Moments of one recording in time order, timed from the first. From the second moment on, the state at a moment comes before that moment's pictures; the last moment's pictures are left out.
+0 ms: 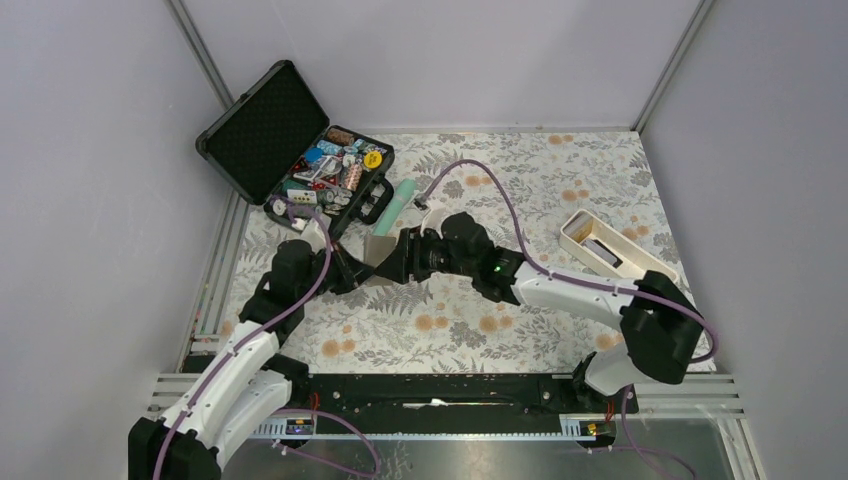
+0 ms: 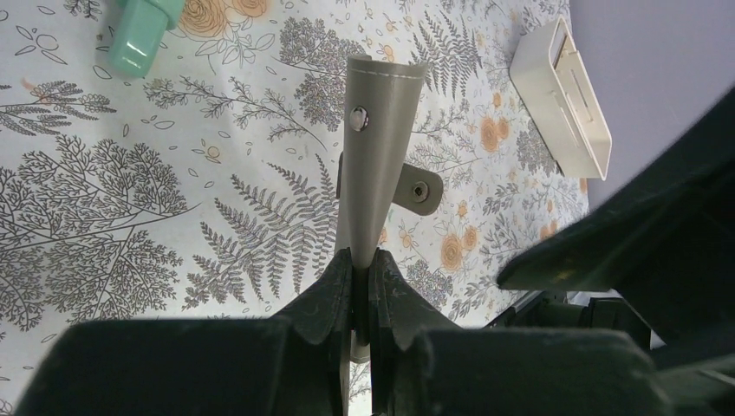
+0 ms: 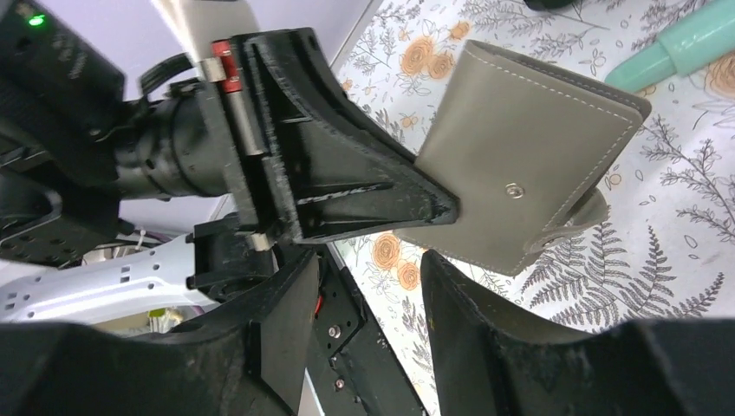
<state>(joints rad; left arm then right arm) -0.33 0.75 0.46 -0.19 0.34 -0.70 0.95 1.48 0.95 0.23 -0.26 0.71</state>
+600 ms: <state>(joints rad) -0.33 0.67 0.43 -0.15 0.37 -0.71 0.86 1.60 0.95 0.26 -0.33 0.74</state>
